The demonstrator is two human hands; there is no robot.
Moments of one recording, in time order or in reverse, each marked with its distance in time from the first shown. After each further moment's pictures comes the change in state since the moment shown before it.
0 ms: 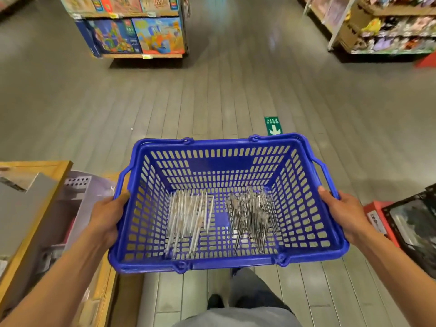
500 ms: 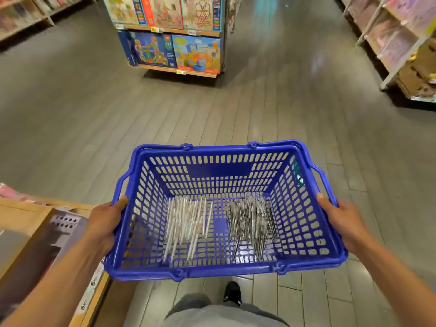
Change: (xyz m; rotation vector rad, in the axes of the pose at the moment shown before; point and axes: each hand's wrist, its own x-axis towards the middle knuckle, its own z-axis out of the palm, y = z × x) left_hand 0.204 0.149 0.114 -0.047 0.178 -0.068; right_hand 0.294 -0.200 0.107 -0.096 -0.174 -0.089
